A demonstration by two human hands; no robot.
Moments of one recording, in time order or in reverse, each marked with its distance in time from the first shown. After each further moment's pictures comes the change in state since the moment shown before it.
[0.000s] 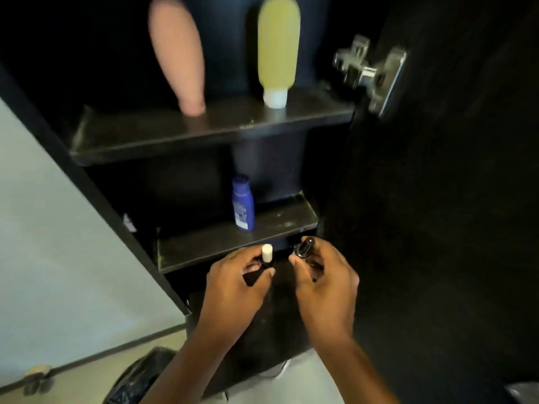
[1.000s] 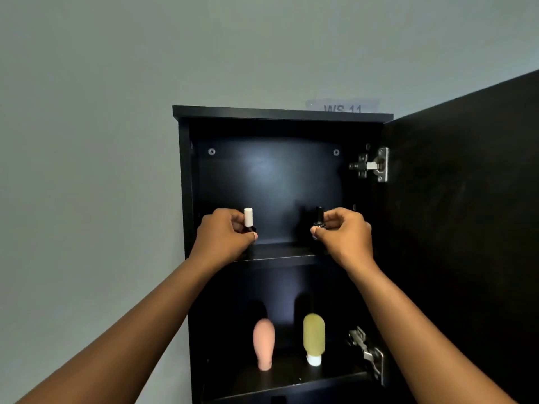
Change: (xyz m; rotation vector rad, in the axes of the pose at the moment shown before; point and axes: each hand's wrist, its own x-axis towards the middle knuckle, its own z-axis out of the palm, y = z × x) left_hand 0.162 0.345 -0.309 0.243 0.470 0.282; right_hand 0.223 -0.398 -0.119 0.212 0.118 -0.453
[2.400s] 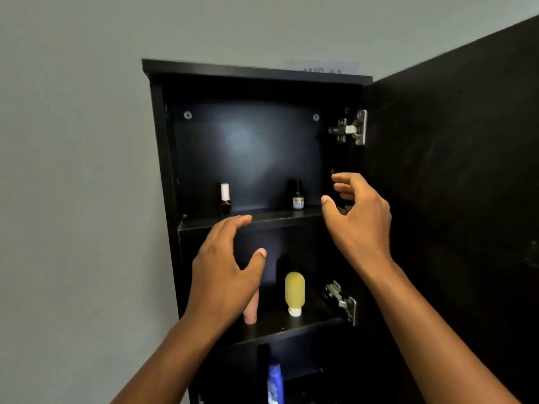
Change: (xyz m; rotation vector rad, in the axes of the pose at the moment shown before) left_hand -0.132 0.008 0.017 -0.154 0.039 0.160; right_hand -0.082 -0.021 -0.066 -0.173 0.180 -0.229
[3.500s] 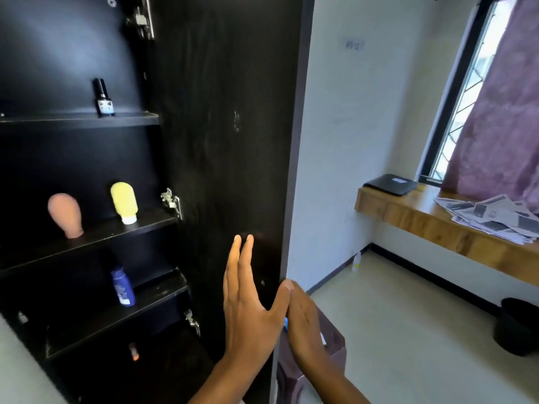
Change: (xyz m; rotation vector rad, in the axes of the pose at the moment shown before) left_hand -0.299 0.182 0.187 -0.399 -0.298 -0.081; right_hand -0.313 0.161 -0.243 0.073 -0.140 0.740
